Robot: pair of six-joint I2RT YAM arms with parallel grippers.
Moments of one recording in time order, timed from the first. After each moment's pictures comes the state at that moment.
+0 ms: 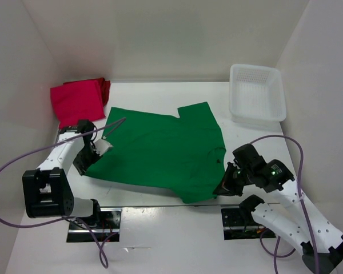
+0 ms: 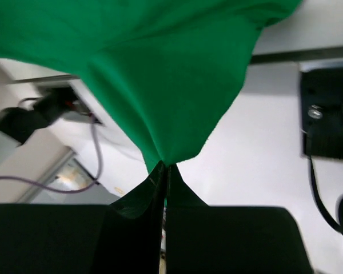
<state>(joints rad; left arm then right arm) 0.10 1.36 0.92 -1.14 -0.16 0.73 0.56 0.69 0.81 -1.23 -0.33 1.06</state>
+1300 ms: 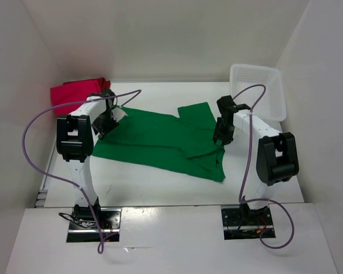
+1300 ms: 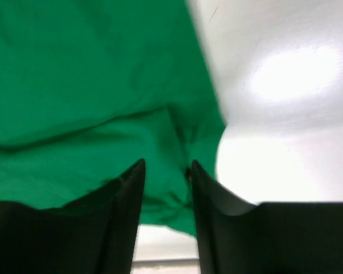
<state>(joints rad) -0.02 2.10 1.60 -1.00 -0.22 0.68 0.23 1.68 1.22 -0.84 0.06 0.54</state>
